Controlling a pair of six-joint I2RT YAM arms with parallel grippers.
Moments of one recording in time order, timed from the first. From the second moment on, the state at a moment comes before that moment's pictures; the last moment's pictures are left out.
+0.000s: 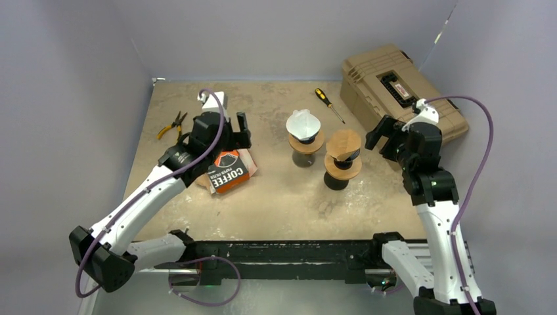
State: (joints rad) left arm -0.61 1.14 1.15 -0.49 -0.34 -0.46; right arm 0.08 0.83 1.11 -0.70 0.10 0.40
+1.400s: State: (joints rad) left arm -0.50 1.03 0.31 0.32 -0.91 -0.22; right arm 0.08 0.75 0.24 0.26 0.53 0.40
